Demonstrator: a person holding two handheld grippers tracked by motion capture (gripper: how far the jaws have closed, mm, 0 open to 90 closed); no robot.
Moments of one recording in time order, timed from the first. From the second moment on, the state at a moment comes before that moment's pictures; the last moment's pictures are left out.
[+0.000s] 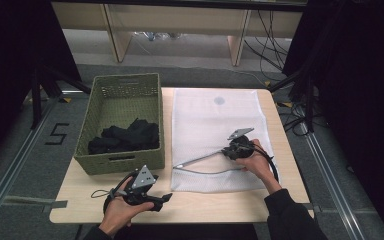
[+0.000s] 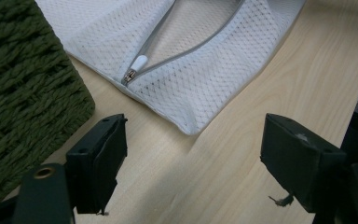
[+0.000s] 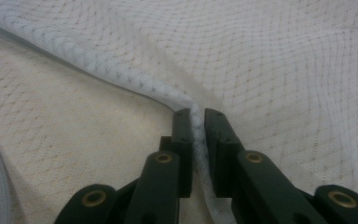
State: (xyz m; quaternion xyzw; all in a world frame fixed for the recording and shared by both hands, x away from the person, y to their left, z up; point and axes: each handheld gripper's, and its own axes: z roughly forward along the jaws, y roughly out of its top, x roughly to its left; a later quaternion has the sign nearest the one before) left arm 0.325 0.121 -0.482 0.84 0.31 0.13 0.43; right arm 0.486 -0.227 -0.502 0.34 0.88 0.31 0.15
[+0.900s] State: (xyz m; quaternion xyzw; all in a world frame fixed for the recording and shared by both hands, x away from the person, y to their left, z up) left arm 0.331 0.129 -0.445 0.83 0.33 0.15 0.43; right arm 0.478 -0.220 -0.446 0.29 0.87 0.34 0.22
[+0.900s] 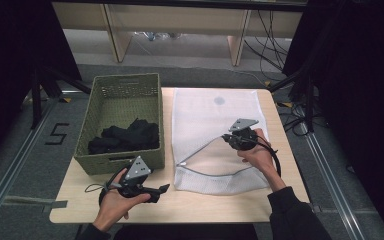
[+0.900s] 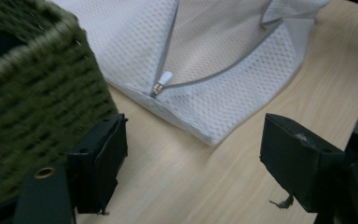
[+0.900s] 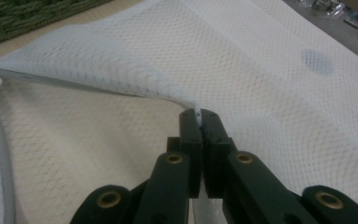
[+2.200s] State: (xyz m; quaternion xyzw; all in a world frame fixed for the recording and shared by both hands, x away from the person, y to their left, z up) left arm 0.462 0.198 -0.391 0.84 0.40 0.16 0.34; right arm 0.491 -0.219 -0.413 0.27 0.86 0.37 0.25
